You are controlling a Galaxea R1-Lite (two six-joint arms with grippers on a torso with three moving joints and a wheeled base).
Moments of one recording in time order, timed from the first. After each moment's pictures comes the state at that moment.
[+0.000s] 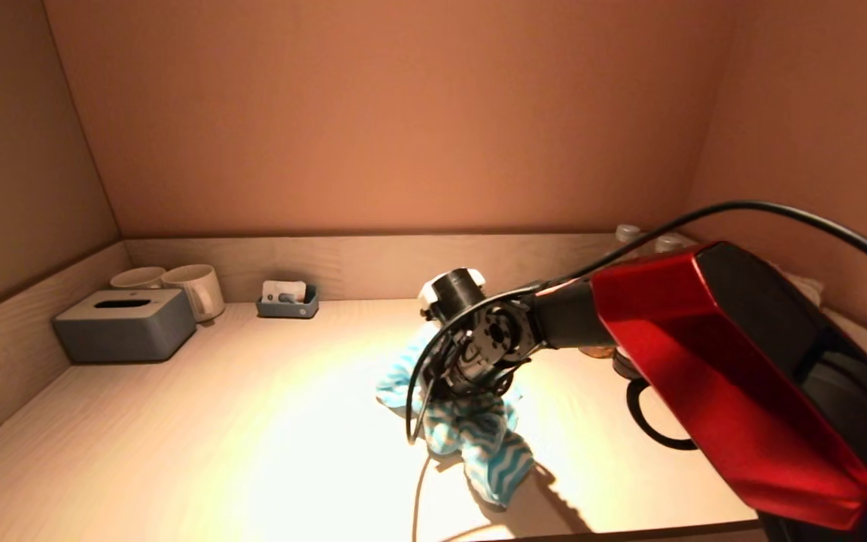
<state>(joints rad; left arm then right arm) 0.00 0.00 0.00 0.01 -0.03 0.09 0.53 2.30 -1.71 0.40 -0.04 0.25</state>
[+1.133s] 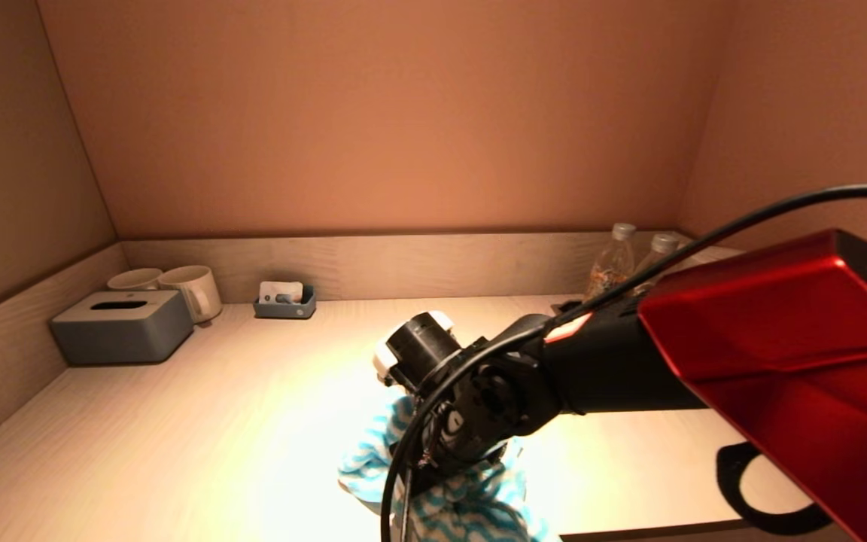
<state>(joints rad) 0.00 0.00 0.00 0.00 -0.03 0.09 0.80 2.11 -1.45 0.42 -0.03 0.25</state>
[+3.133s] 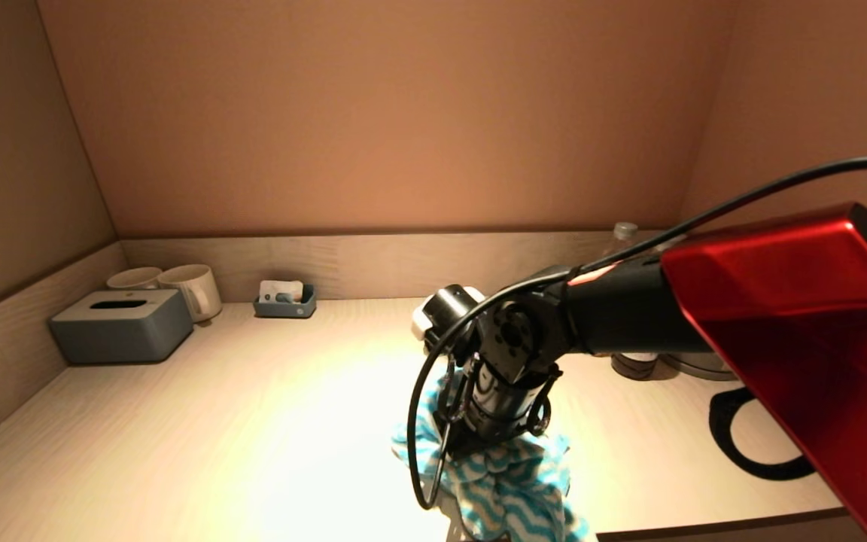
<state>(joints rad) 0.00 0.00 0.00 0.00 -0.03 0.09 0.69 2.12 -1.58 0.69 -0.10 0.28</state>
